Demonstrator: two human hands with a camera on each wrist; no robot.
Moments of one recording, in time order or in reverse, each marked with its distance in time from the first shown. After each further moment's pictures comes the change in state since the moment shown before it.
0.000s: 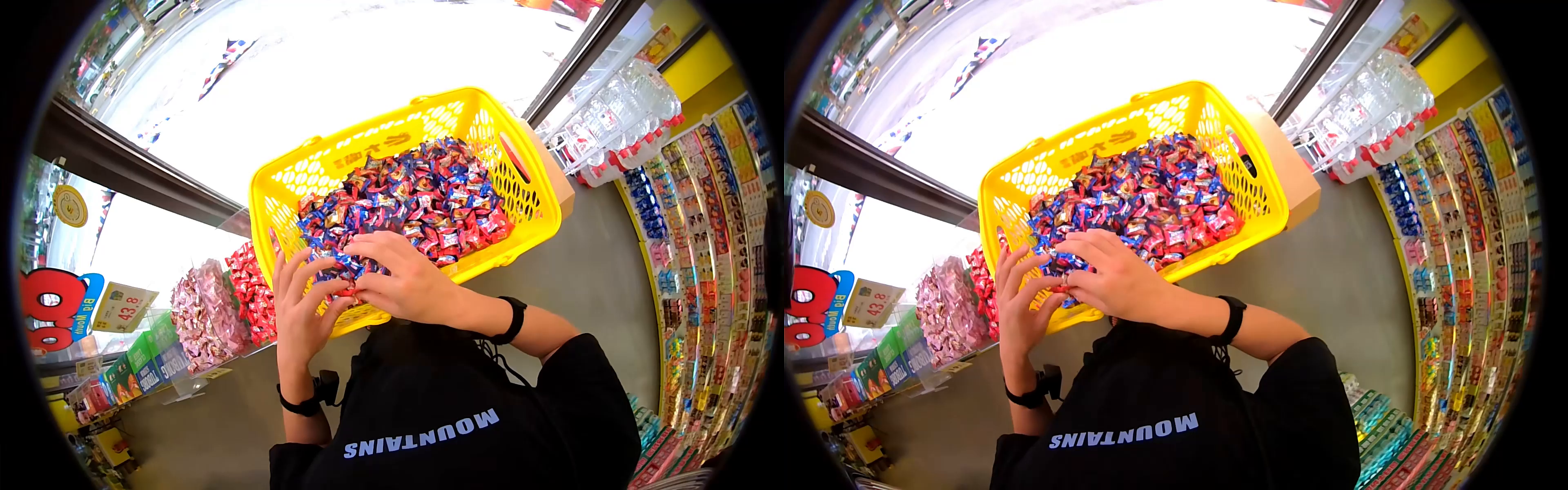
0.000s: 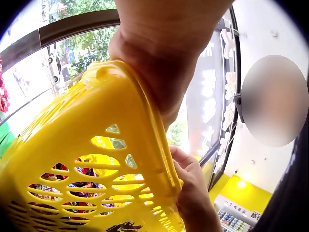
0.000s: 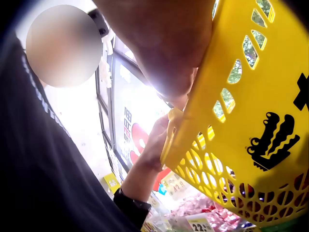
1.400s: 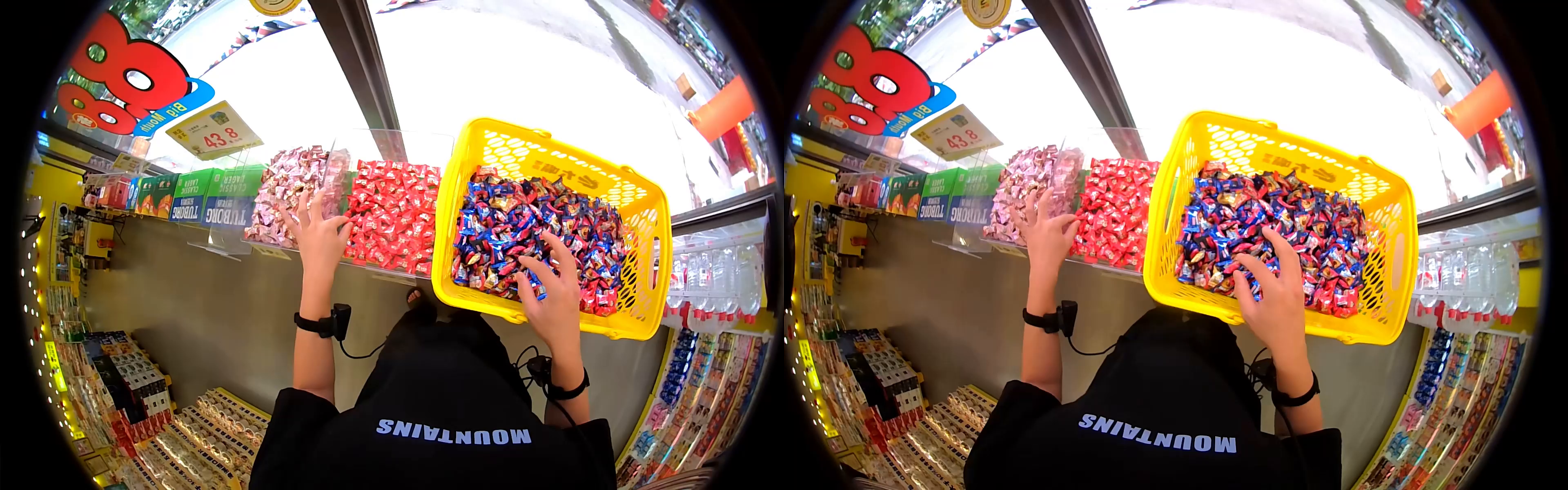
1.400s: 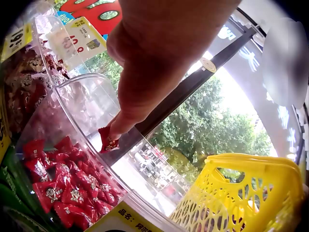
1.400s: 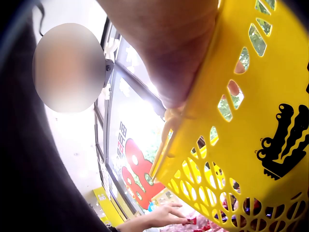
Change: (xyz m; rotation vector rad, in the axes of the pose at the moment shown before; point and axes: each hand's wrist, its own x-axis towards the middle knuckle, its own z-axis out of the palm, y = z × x) left_hand -0.160 -0.162 -0.032 0.713 0.163 -0.686; right_hand 0.011 -0.014 0.002 -0.198 -0.159 0.305
